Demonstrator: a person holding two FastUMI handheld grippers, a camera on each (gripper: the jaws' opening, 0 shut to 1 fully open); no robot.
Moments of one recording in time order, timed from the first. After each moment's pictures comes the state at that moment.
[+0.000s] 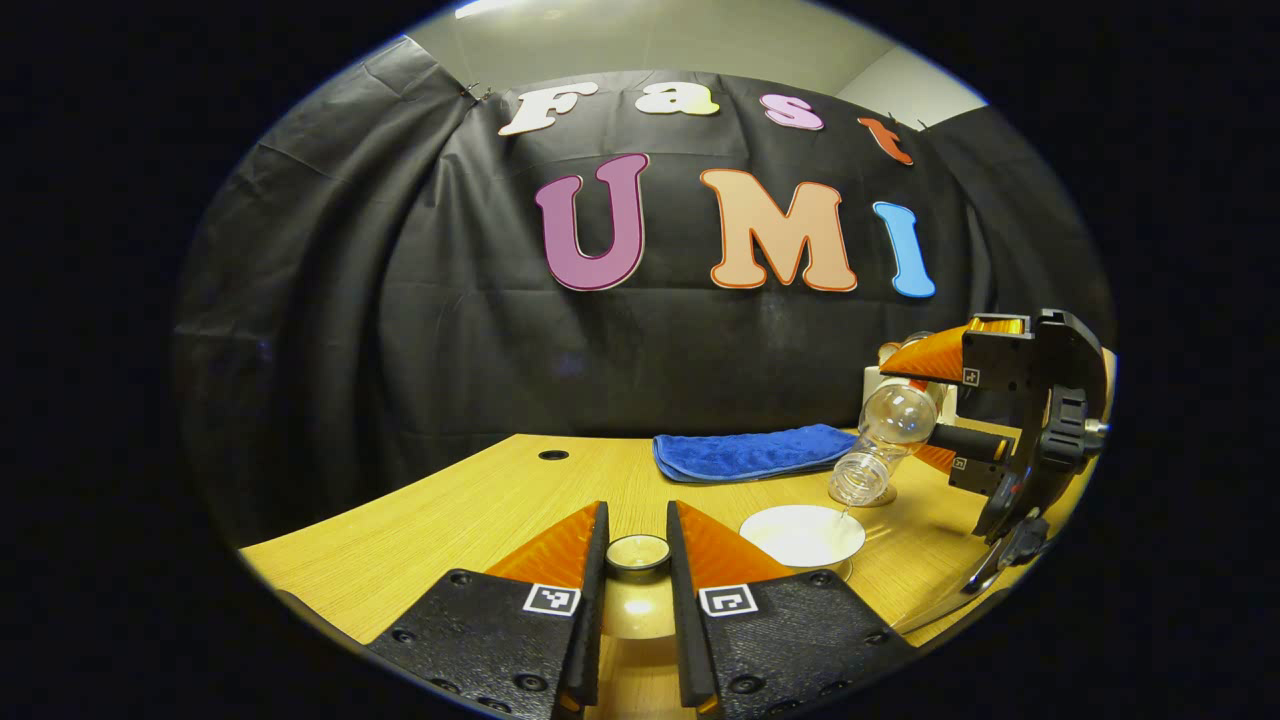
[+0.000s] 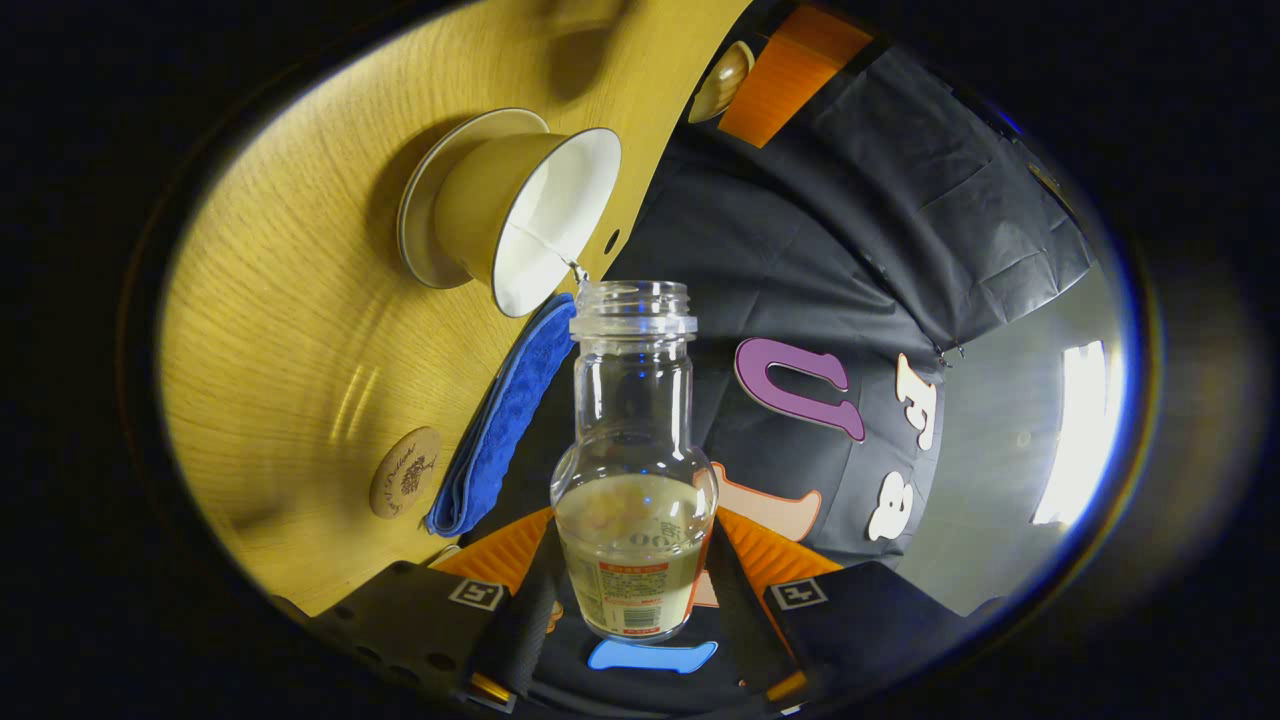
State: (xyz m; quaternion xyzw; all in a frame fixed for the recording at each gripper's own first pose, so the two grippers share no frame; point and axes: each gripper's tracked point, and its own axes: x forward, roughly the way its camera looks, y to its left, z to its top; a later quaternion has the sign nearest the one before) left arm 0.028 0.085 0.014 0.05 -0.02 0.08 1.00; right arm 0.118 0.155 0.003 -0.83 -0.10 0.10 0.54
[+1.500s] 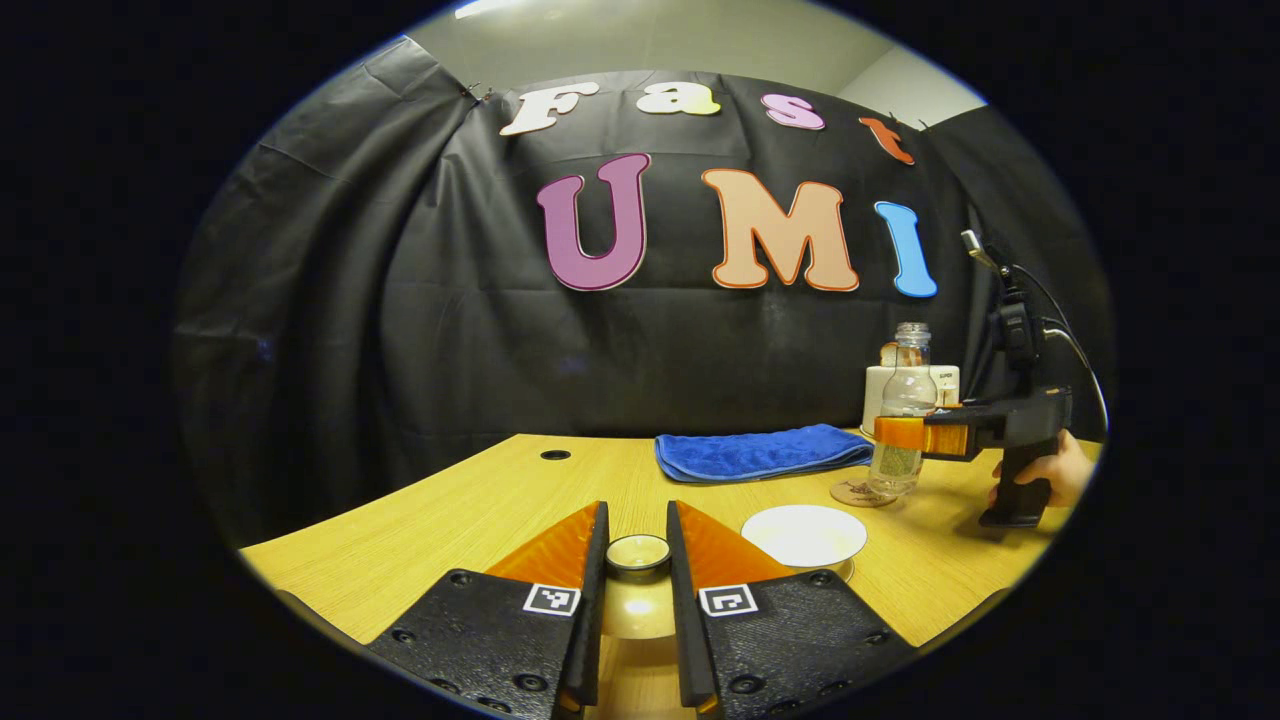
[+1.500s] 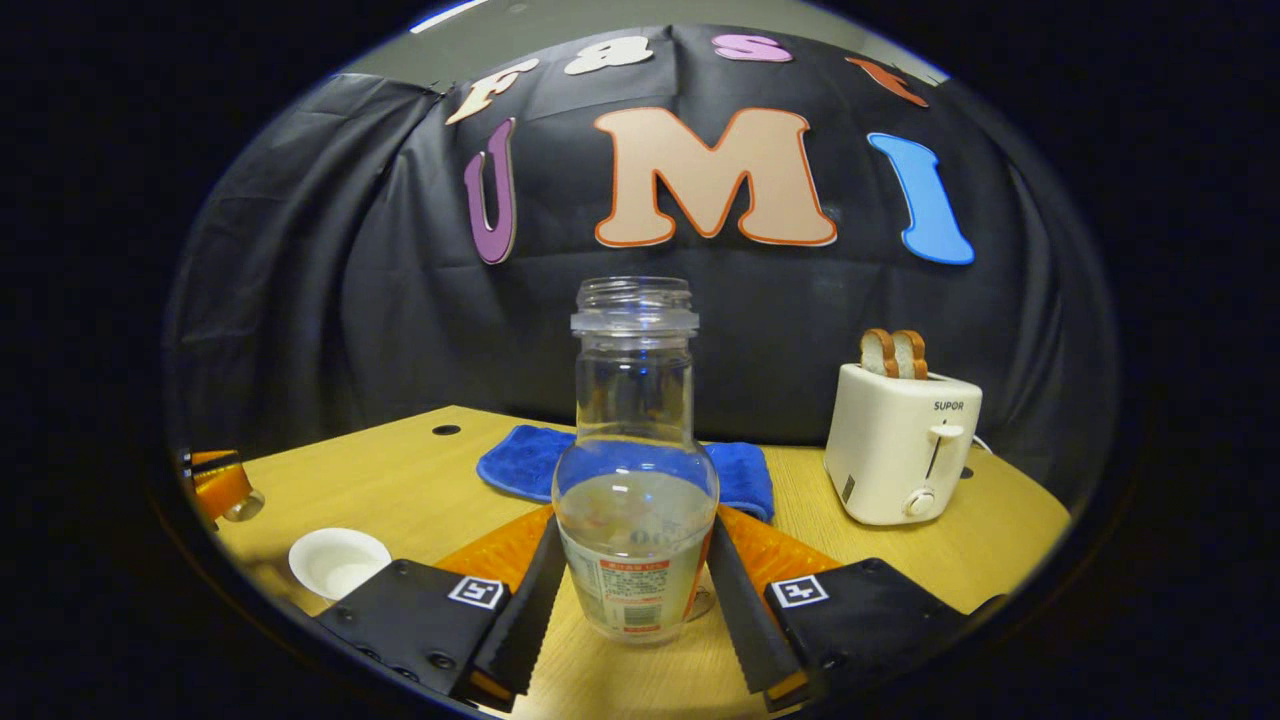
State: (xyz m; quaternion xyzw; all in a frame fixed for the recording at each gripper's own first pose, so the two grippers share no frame) left arm 0.027 0.087 0.014 0.05 -0.02 0.08 0.99; right arm 0.181 0.059 -0.039 0.00 0.13 0.05 0.99
